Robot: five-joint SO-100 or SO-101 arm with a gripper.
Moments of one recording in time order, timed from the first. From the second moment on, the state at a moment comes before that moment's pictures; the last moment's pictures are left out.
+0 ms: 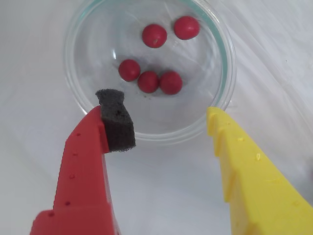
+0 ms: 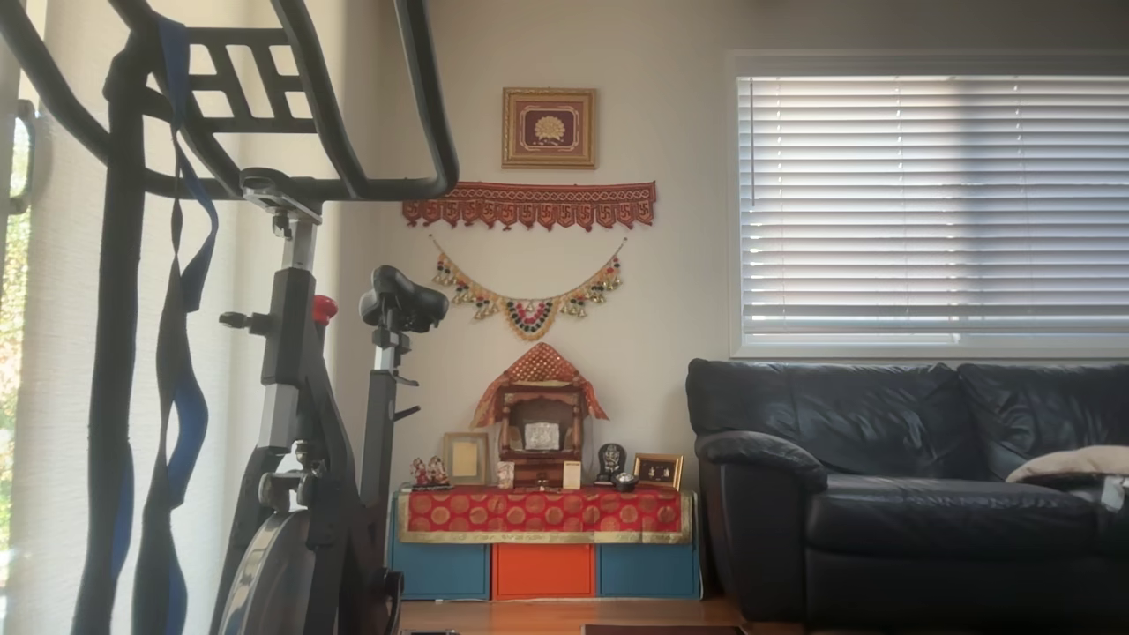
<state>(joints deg) -29.0 122.9 107.3 80.2 -23.8</state>
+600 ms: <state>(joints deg) -31.5 108.5 103.7 72.3 -18.5</state>
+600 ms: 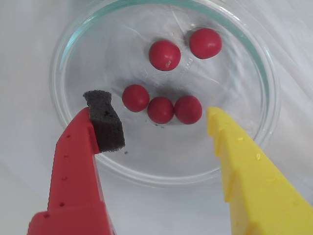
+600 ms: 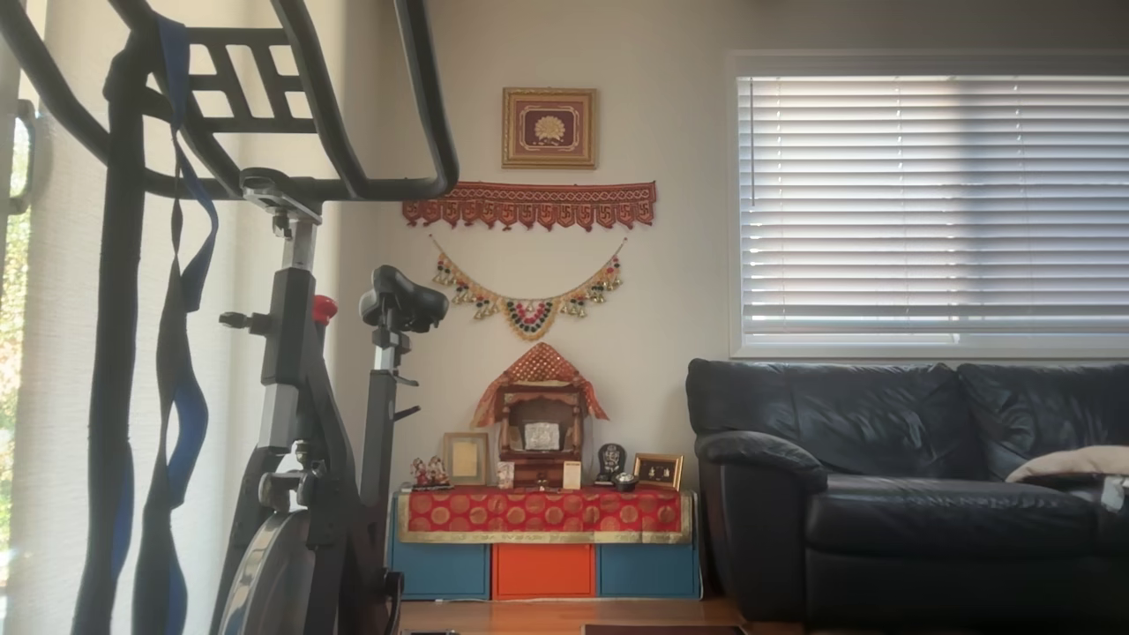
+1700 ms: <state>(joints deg) -31.1 93.4 99.8 62.8 -18.4</state>
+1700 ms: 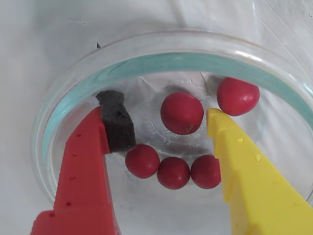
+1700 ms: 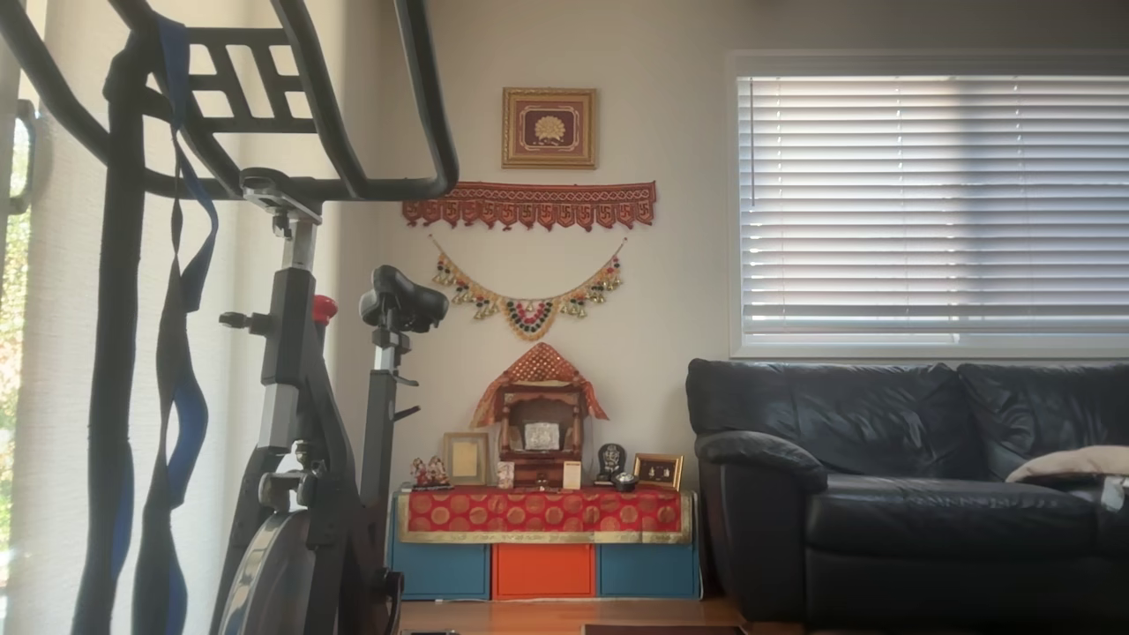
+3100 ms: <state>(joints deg) -30.0 91.1 99.9 59.2 -19.9</state>
